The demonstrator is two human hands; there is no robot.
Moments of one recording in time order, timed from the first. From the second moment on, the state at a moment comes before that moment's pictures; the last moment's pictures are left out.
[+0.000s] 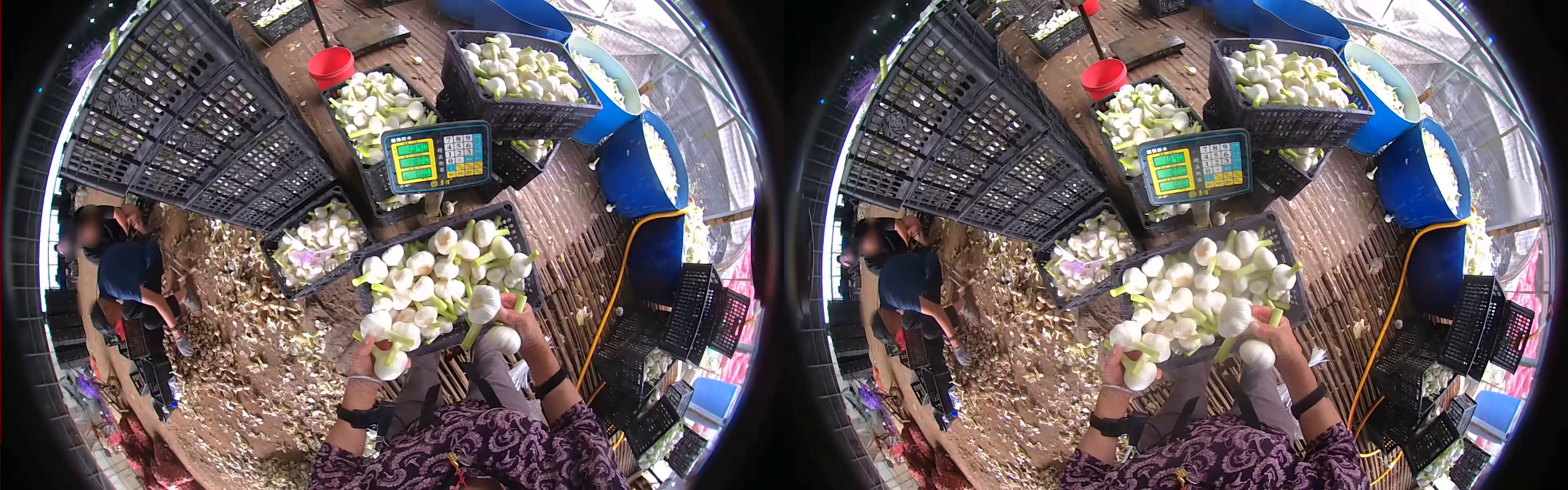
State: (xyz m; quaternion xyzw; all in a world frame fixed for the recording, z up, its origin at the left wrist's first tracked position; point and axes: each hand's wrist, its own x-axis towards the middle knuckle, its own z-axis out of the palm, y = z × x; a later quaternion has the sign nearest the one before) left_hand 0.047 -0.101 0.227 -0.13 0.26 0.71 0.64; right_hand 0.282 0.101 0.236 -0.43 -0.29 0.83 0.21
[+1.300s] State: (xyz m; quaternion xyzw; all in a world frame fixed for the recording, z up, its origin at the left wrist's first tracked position) left_hand 0.138 0.044 0.265 -0.10 0.39 0.69 0.59; right_hand 0.571 0.550 0.363 -0.55 -0.08 0.50 0.67
